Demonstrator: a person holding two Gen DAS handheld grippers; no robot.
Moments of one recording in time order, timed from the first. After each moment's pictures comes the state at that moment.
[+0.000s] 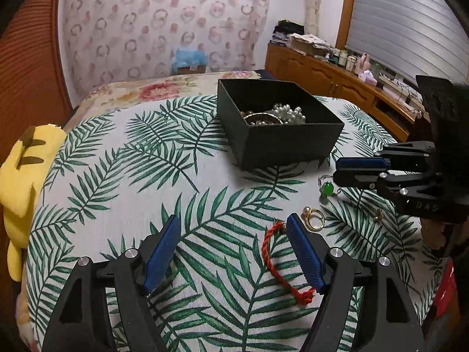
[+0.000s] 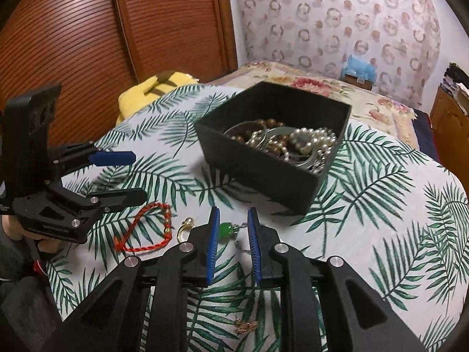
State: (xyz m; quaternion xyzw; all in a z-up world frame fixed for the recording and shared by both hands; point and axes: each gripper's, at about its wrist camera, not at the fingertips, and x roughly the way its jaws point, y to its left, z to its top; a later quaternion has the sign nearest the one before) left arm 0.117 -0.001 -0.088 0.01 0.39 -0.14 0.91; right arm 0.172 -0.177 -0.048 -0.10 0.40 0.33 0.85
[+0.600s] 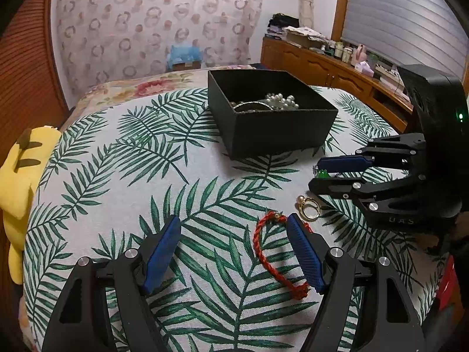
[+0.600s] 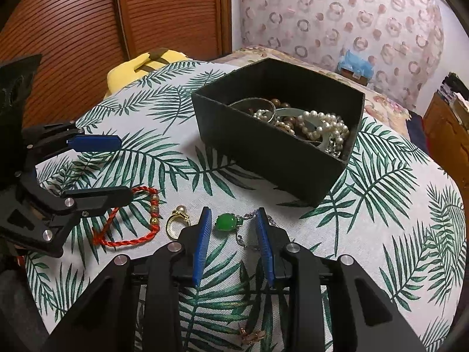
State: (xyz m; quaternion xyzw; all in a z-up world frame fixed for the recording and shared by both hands) left arm 0.114 -0.012 -0.093 0.03 0.40 -0.15 0.91; right arm 0.175 -0.159 -0.066 -0.14 0.42 0.30 0.84
